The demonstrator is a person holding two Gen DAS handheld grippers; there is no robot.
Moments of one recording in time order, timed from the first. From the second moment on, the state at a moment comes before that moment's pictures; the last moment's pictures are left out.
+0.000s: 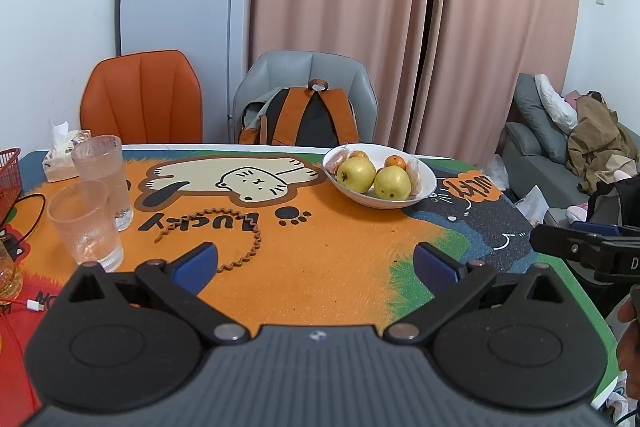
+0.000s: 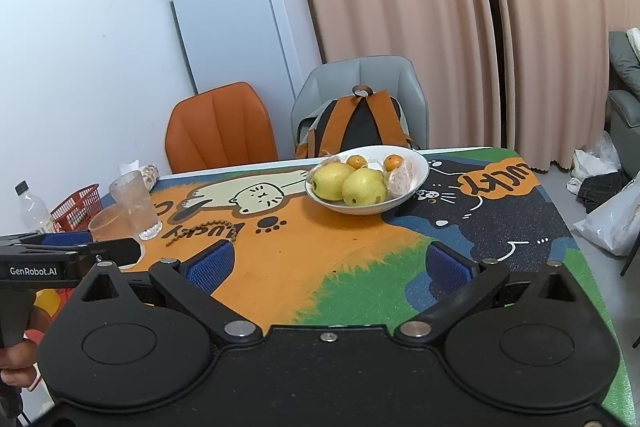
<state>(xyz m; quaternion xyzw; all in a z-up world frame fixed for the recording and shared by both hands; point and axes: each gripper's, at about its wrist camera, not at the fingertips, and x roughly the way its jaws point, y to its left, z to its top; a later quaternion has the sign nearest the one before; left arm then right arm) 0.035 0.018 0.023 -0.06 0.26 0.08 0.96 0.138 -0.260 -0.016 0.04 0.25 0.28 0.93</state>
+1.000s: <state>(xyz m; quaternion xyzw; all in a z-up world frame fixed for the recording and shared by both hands) 0.031 0.016 0.017 -0.06 0.26 0.08 0.96 0.135 -0.256 -0.015 0.03 0.24 0.28 0.93</state>
